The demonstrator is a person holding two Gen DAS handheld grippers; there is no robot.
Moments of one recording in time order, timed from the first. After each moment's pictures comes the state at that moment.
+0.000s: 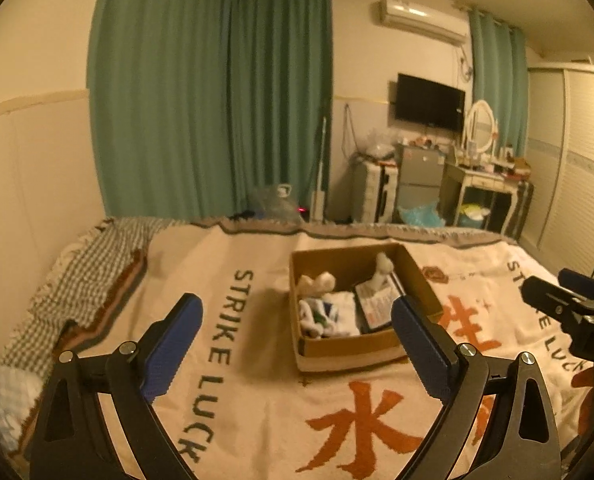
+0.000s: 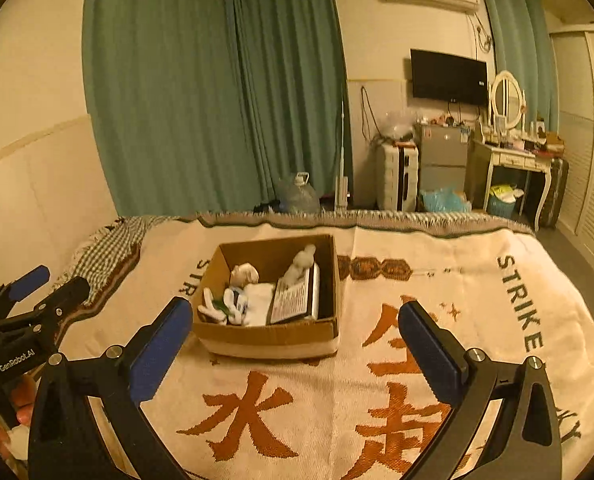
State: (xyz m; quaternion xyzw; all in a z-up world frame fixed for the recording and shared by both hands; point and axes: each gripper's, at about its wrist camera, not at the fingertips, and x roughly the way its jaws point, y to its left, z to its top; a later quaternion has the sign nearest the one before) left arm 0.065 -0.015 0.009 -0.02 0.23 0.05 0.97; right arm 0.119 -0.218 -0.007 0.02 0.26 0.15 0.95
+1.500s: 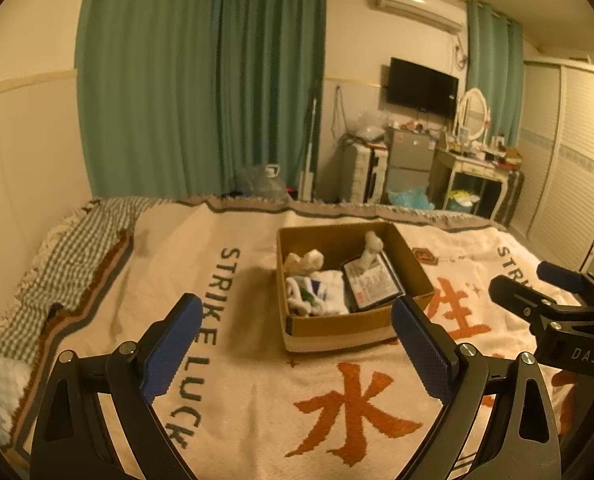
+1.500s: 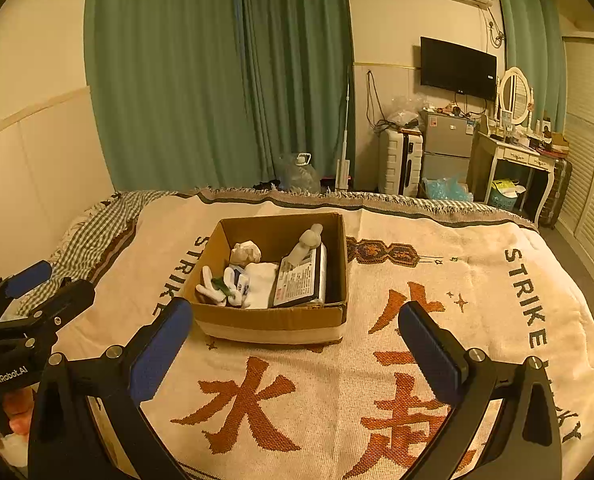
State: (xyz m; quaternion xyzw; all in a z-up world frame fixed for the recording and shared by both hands) left arm 0.068 -0.014 -0.005 -0.03 0.26 0.03 0.97; right arm 0.132 -0.198 -0.021 -0.01 0.29 0.15 0.95
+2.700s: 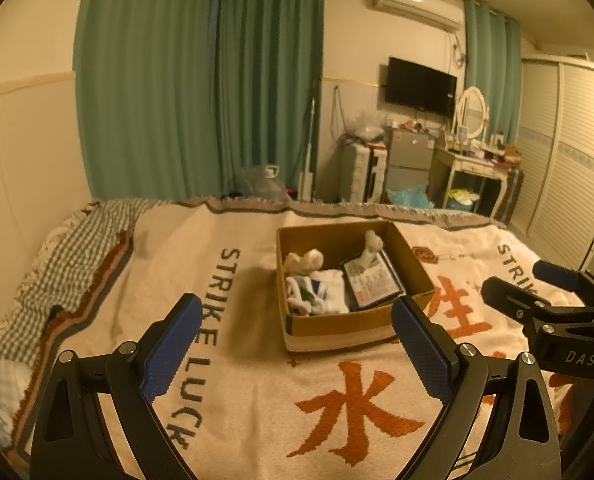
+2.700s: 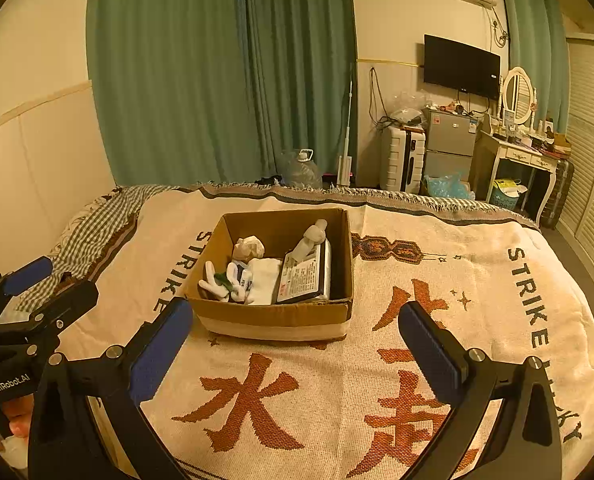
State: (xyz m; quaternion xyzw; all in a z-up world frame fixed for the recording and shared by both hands) left arm 0.067 -0.013 -0.004 -0.03 0.25 0.03 0.97; right arm 0.134 -0.192 -0.024 -0.02 0.29 0.15 0.94
